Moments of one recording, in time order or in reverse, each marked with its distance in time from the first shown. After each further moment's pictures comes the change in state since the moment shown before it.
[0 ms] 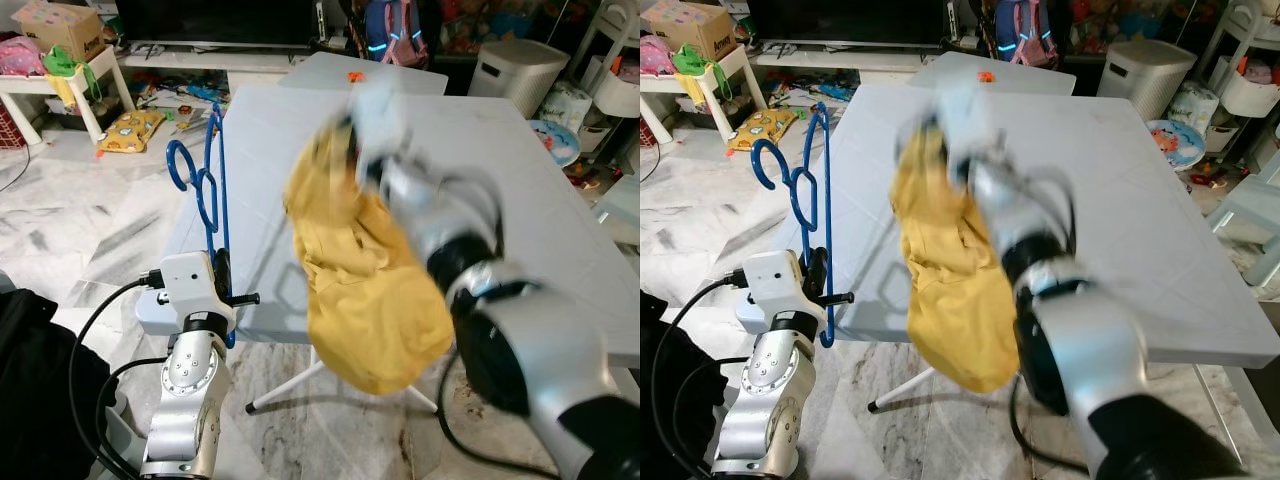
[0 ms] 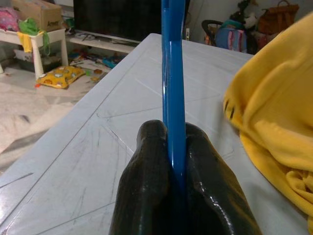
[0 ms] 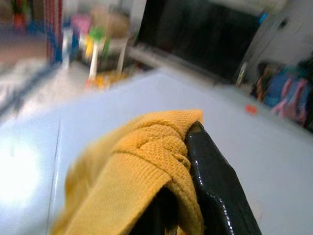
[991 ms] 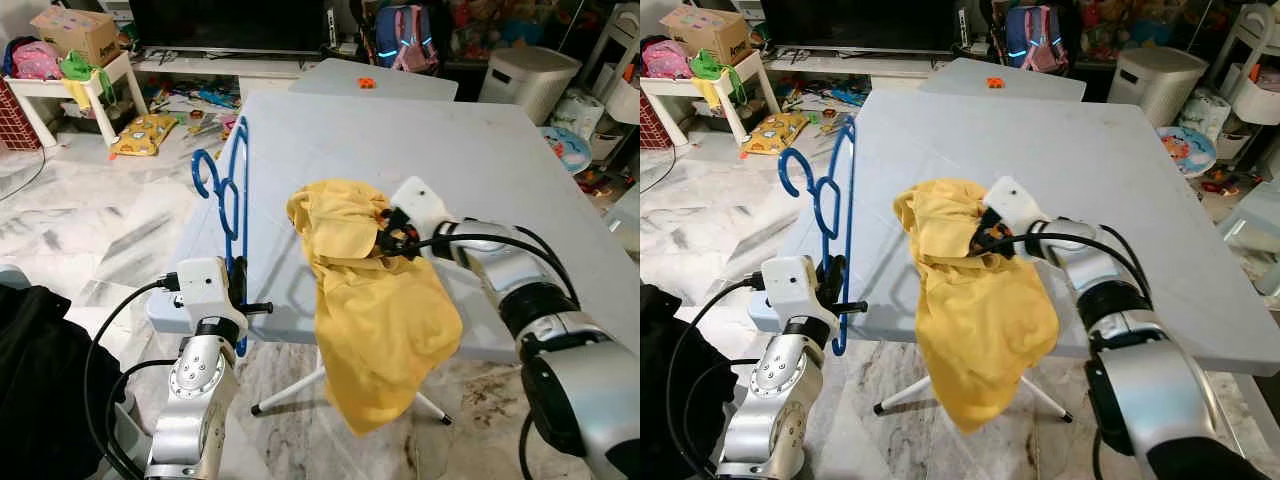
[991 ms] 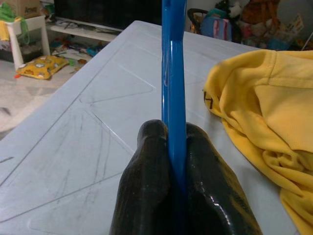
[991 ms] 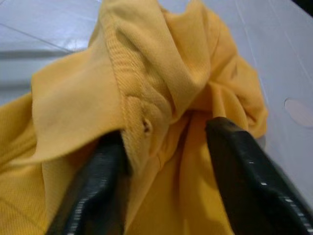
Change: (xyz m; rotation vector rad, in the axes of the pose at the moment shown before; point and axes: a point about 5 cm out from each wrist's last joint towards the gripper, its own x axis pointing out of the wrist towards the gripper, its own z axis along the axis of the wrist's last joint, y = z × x) left arm -0.004 -0.010 -0.009 -0.024 0.067 -0.101; right arm -0.060 -0.047 -0.078 -0.123 0.287 0.350
